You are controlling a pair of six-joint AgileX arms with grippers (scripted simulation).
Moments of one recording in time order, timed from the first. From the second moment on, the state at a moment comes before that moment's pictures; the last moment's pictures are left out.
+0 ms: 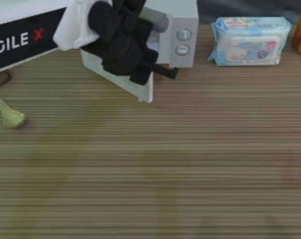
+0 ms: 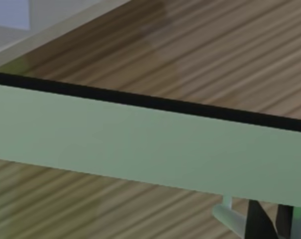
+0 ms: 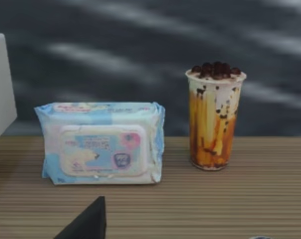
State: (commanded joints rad) left arm -0.55 1.94 1.57 -0.66 -0.02 -0.02; right arm 0.00 0.00 0.00 0.00 0.00 0.00
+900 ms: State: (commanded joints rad) left arm -0.55 1.94 1.57 -0.66 -0.02 -0.02; right arm 0.00 0.00 0.00 0.00 0.00 0.00
